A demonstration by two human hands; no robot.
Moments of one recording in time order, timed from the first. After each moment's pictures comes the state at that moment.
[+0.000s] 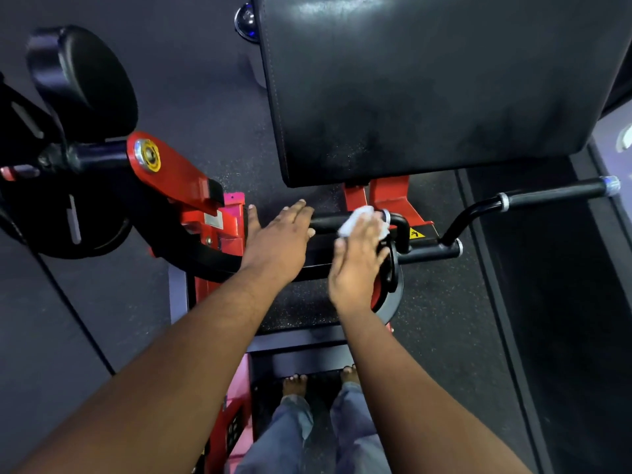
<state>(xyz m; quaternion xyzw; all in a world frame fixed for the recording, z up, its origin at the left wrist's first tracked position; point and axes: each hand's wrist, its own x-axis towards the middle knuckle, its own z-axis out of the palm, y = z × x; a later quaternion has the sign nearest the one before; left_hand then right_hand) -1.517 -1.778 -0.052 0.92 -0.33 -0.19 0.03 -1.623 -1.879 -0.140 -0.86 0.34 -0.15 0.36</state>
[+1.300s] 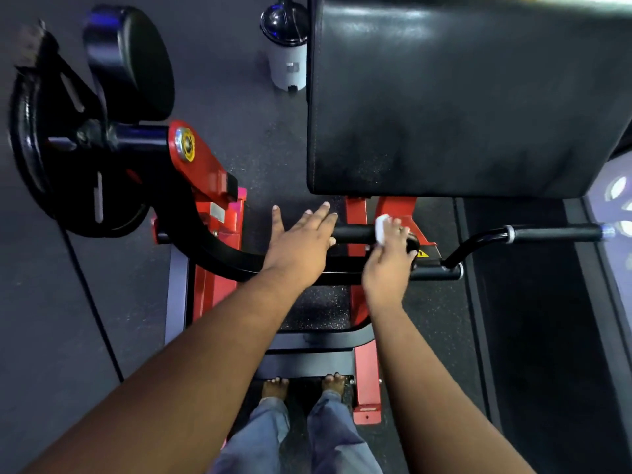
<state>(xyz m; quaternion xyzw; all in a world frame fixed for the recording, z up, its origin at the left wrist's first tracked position) -1.514 -1.776 -0.061 0.92 -0.34 -0.19 0.06 -1.611 -1.908 -0.095 -0.84 0.40 -0.16 0.34</state>
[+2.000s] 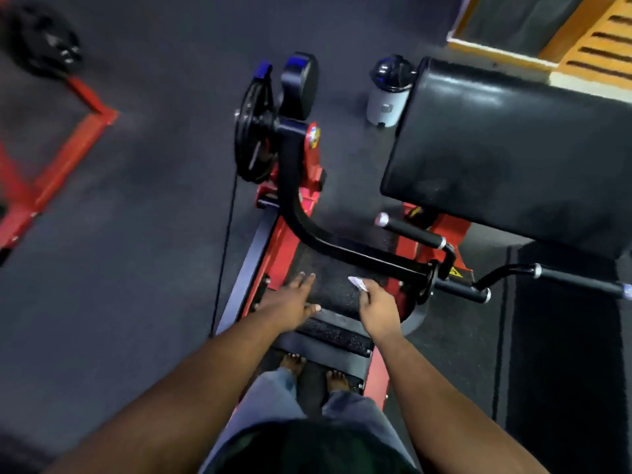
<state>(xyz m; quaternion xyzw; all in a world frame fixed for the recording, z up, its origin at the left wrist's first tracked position) -1.685 -1.605 -0.038 0.91 -0.14 -0.39 0.09 -1.727 -1.826 -0.058 -0.89 0.15 0.11 0.41</state>
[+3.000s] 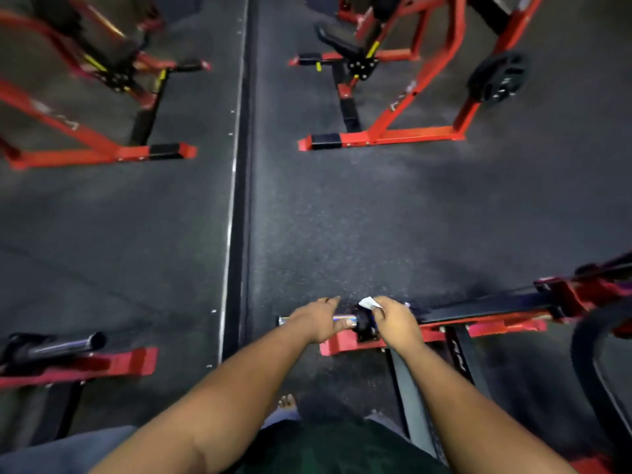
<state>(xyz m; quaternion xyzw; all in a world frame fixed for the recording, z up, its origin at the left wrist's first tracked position) -2.133 -1.312 0.007 0.83 0.37 -0.25 0.33 -1.964 -1.432 0.004 -0.85 -0.43 0.27 0.16</state>
